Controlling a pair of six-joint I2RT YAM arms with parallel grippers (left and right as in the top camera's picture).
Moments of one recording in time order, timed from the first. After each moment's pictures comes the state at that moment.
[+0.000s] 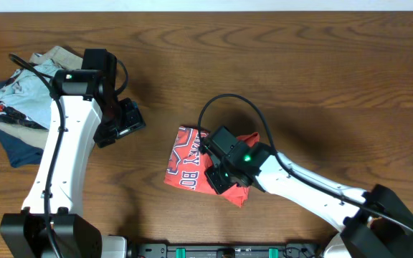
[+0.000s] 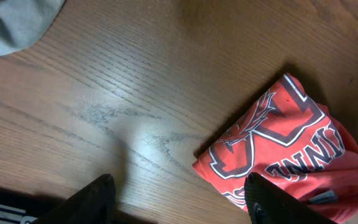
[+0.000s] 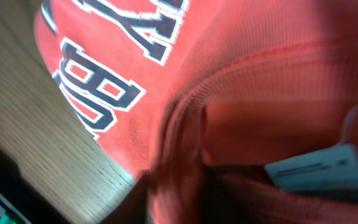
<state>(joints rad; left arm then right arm) -0.03 1.57 1.41 -1.36 0.07 -0.48 0.87 1.63 0.97 -0.60 -0.21 0.31</state>
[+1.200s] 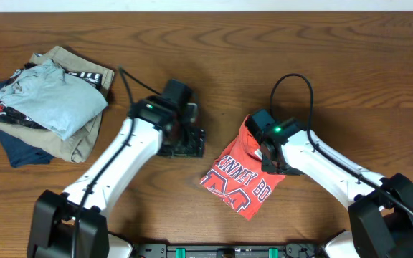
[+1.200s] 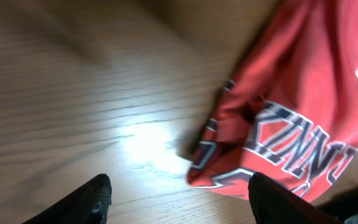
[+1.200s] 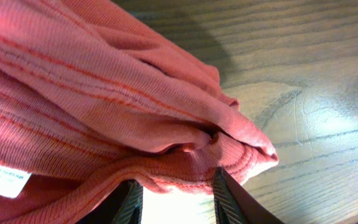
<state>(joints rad) -0.46 1.57 1.12 -0.96 0.26 -0.32 0.56 1.63 0.97 -1.00 0.26 0.71</state>
